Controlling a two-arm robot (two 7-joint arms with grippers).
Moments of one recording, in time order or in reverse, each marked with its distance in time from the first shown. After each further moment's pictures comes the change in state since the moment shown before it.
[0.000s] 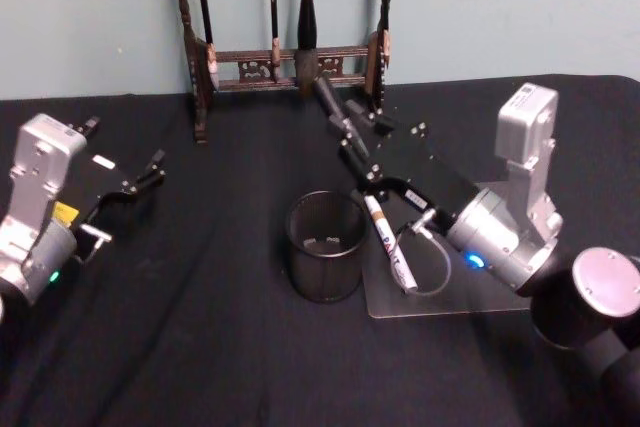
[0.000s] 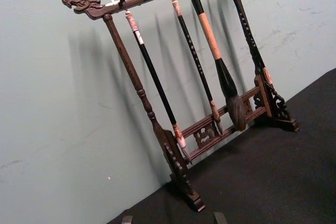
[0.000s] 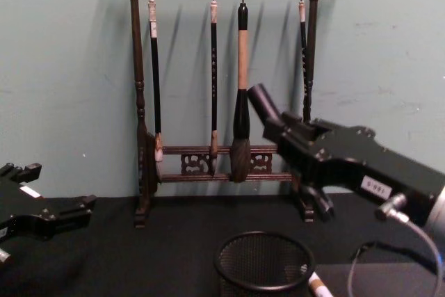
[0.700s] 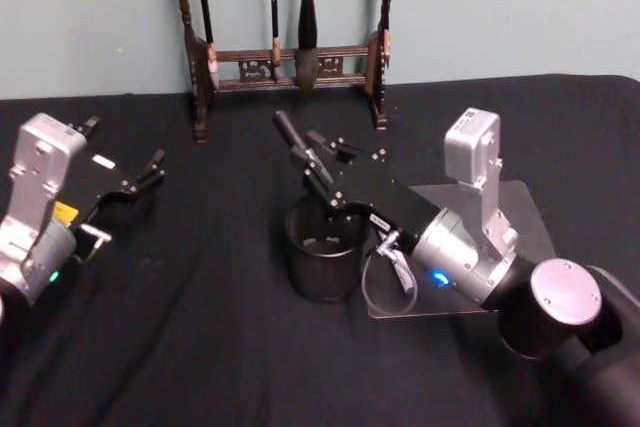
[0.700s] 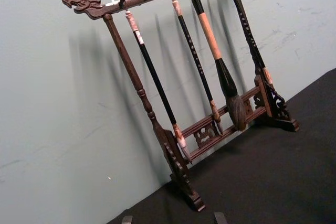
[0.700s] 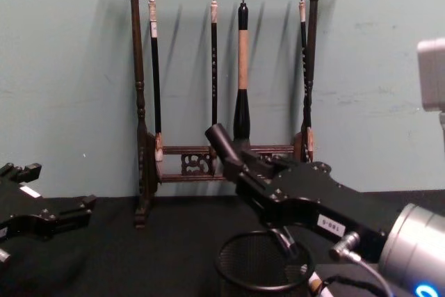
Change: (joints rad) left arm 0.000 0.000 0.000 0.000 0.000 0.000 0.000; right arm 0.037 -0.035 -0.069 0.095 -0.019 -0.016 0.007
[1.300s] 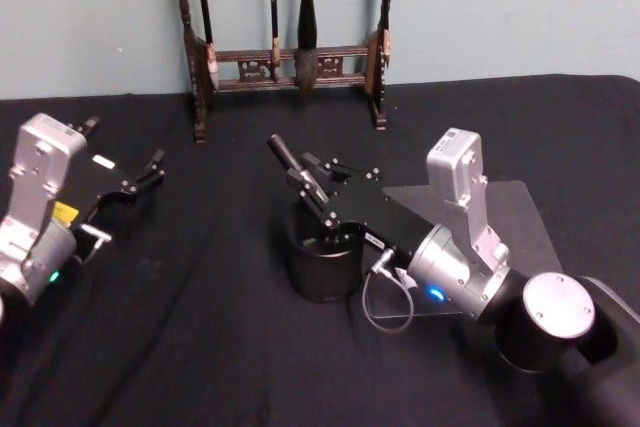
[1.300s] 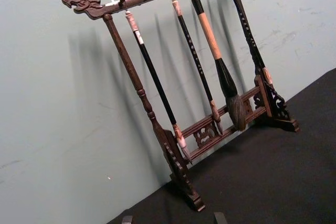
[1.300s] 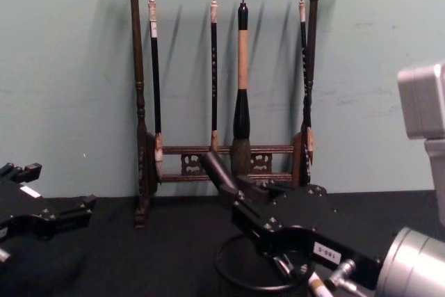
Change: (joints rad) left arm 0.000 0.000 0.000 0.000 0.000 0.000 0.000; right arm -0.015 0.003 -0.020 0.009 -0.051 0.008 -0.026
